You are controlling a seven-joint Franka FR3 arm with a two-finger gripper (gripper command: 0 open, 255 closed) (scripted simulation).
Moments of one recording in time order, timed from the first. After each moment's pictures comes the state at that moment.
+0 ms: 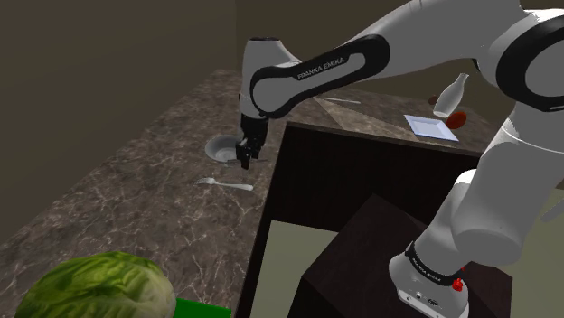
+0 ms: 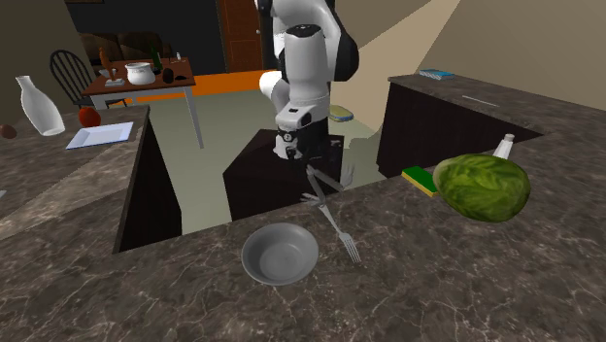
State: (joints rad) arm 0.17 0.10 0.16 -2.04 0.10 2.18 -0.04
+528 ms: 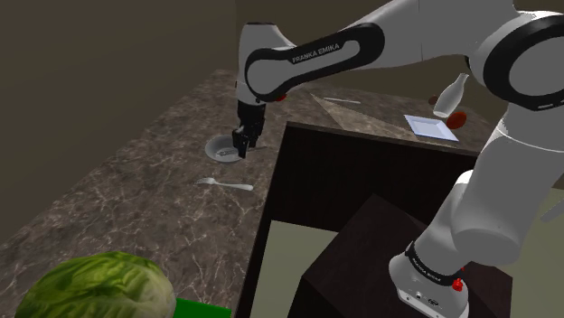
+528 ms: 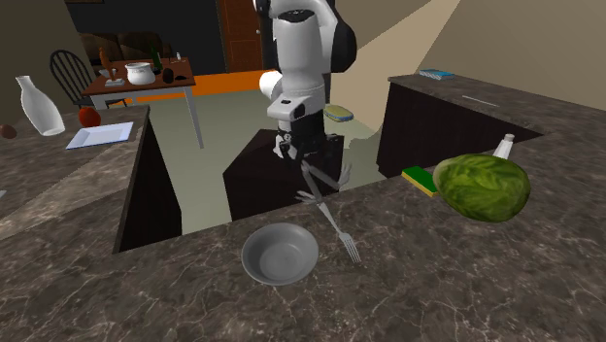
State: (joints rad) arm 0.16 0.14 0.15 -1.92 0.09 2.10 -0.06
